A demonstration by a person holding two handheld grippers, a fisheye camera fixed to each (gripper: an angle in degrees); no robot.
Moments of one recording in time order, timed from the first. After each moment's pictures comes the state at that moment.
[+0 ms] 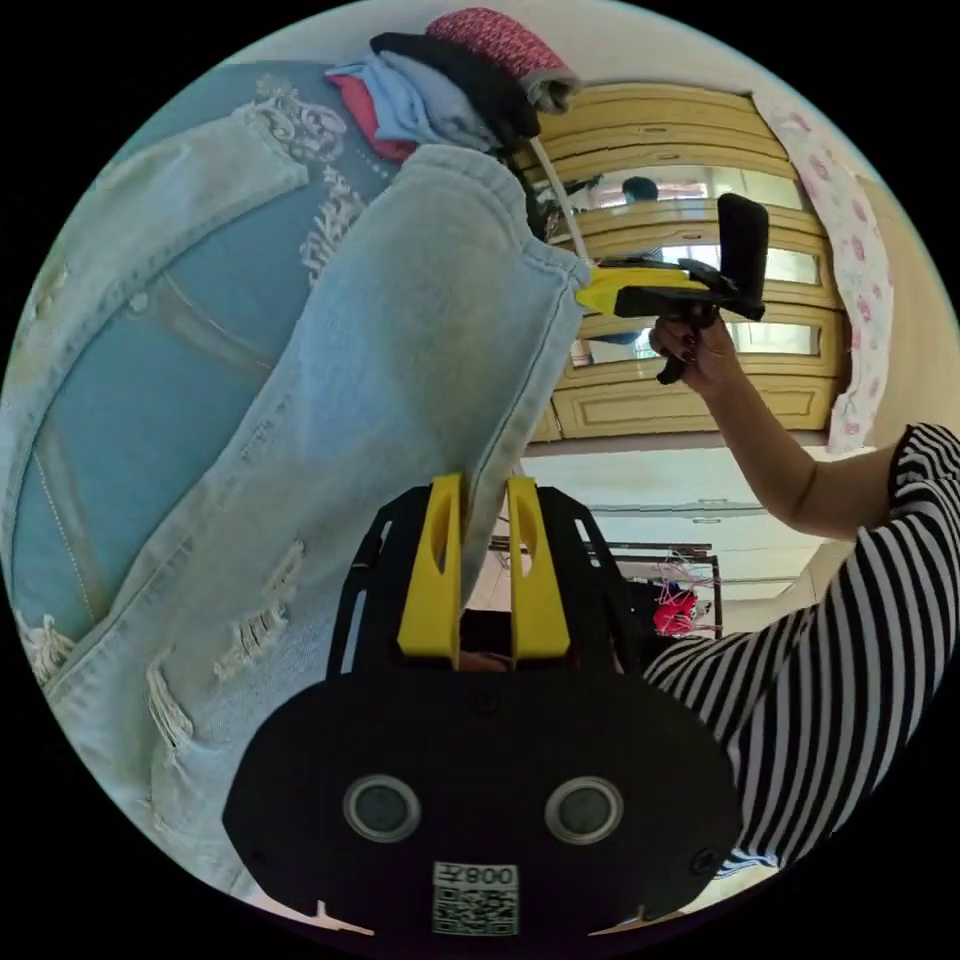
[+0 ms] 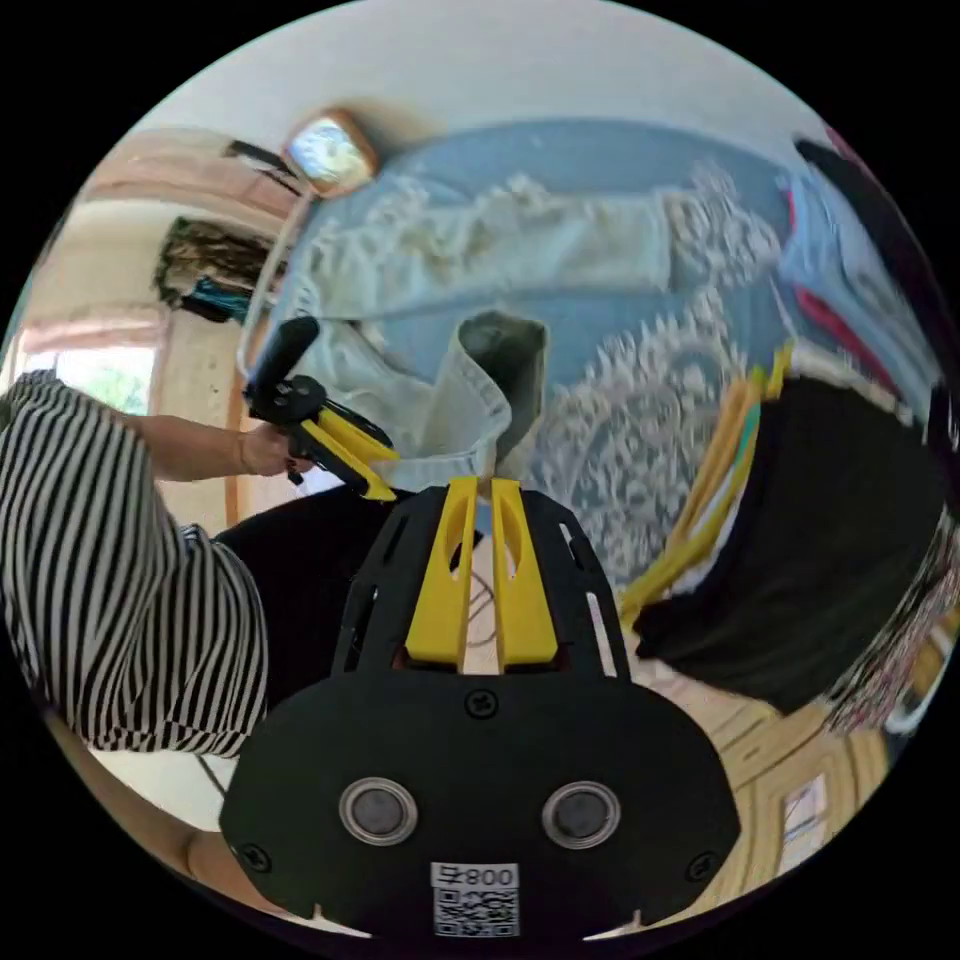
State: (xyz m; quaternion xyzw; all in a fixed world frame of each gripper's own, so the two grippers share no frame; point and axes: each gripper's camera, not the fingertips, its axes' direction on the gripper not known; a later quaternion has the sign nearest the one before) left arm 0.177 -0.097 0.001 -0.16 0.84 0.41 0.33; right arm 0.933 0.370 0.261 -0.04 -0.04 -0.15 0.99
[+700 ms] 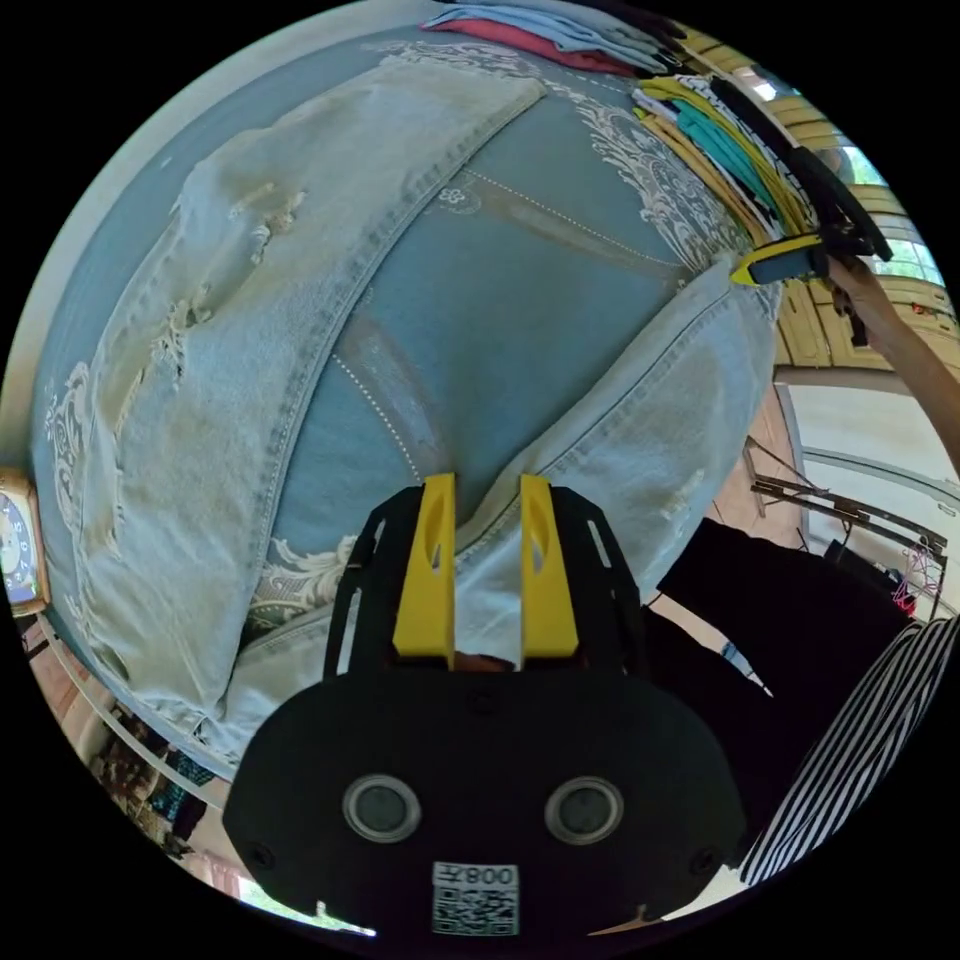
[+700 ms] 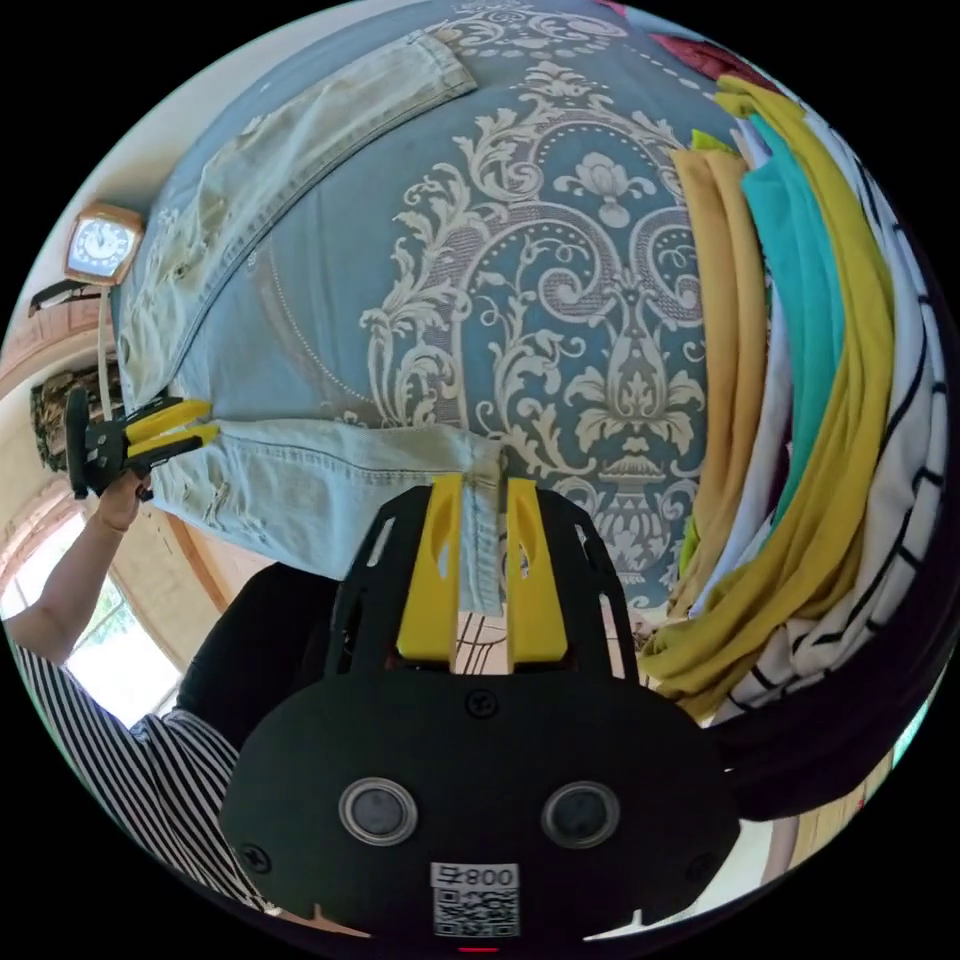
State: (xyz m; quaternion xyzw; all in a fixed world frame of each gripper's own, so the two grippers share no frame) left arm 0.305 -0.064 0.085 -0.05 0.58 0.53 0.61; right arm 0.952 0.361 0.374 -0.10 0.03 0.08 0.99
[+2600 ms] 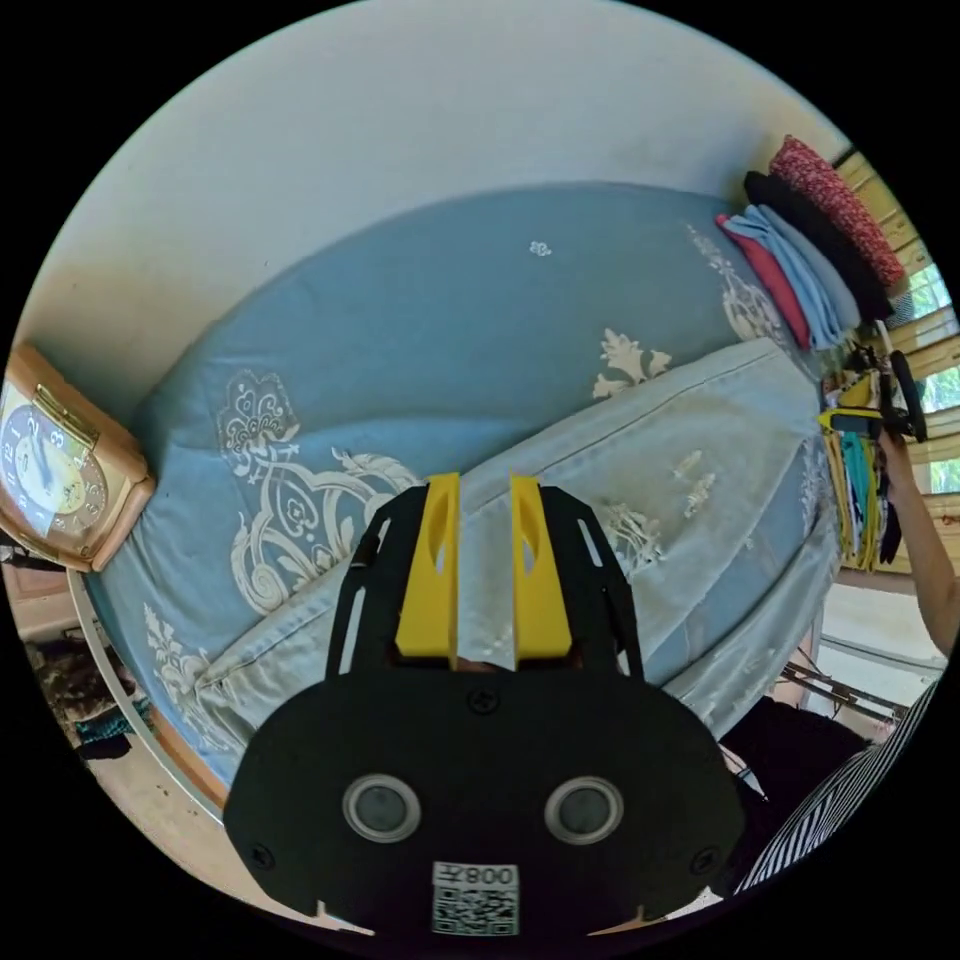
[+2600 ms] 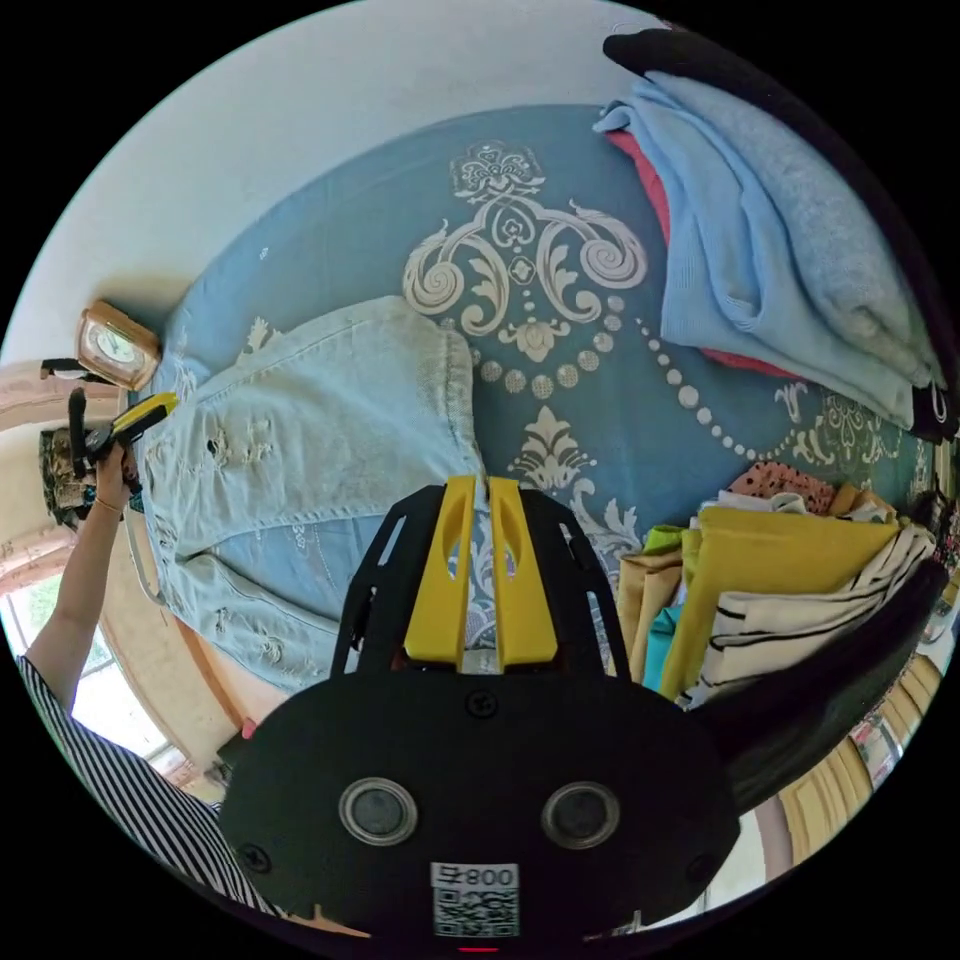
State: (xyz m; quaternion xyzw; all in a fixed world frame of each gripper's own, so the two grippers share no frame) left arm 0.255 -0.393 0.006 -0.02 0.60 0.33 0.73; right arm 0.805 0.225 0.223 0.03 0.04 0.08 1.00
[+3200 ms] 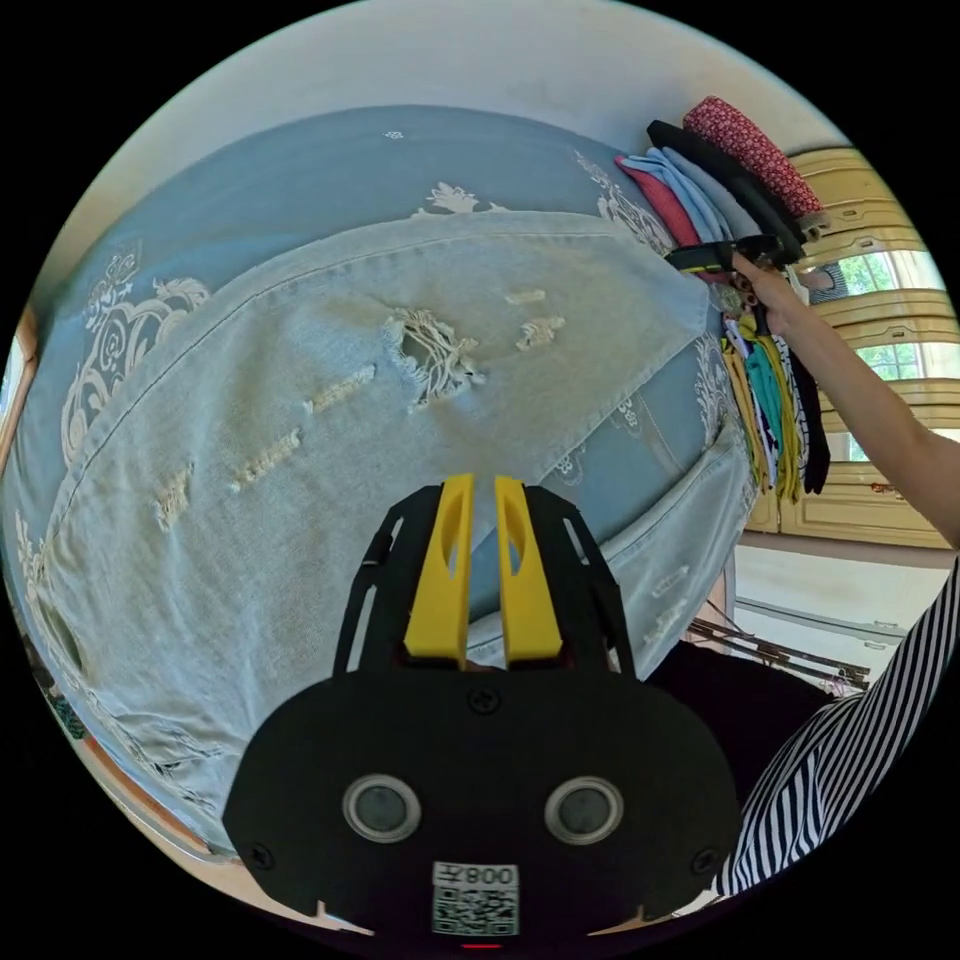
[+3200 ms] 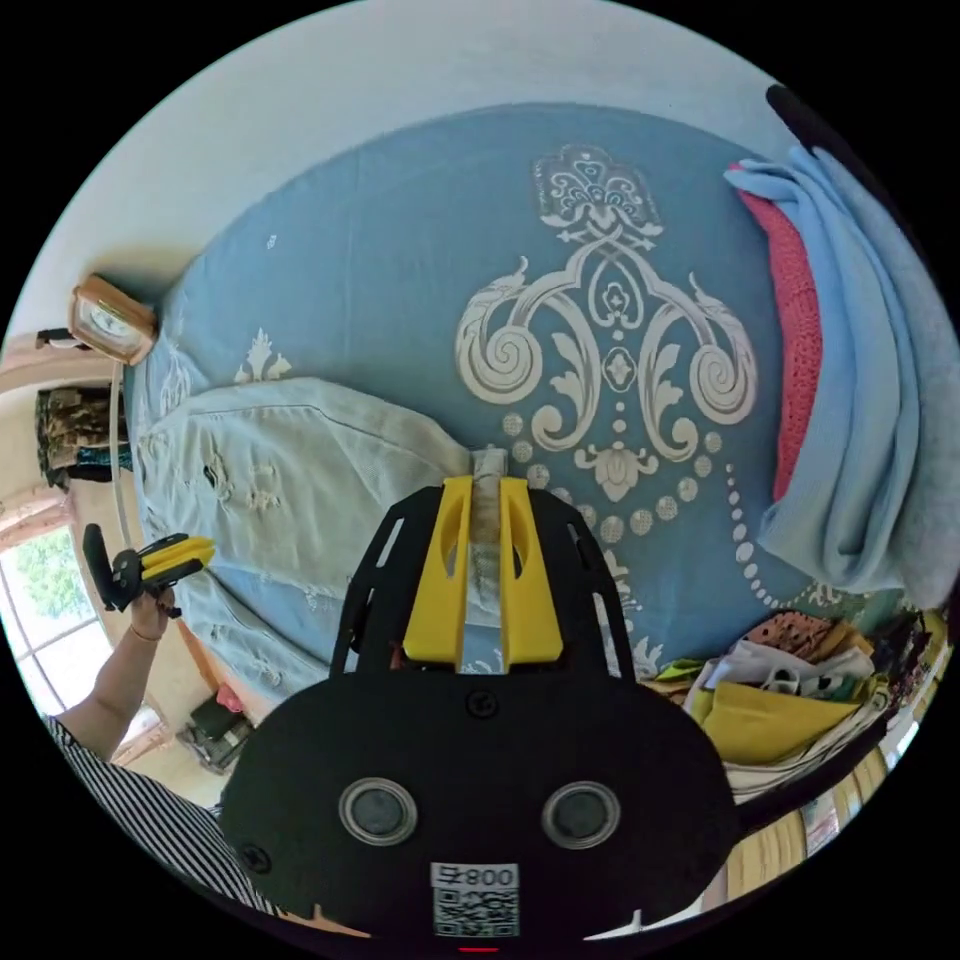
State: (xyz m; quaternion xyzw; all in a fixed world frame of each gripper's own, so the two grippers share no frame) left arm 0.132 -0.318 -0.064 -0.09 0.70 0.34 0.63; right arm 0.753 0.099 0.269 -0.01 0.04 0.02 1.00
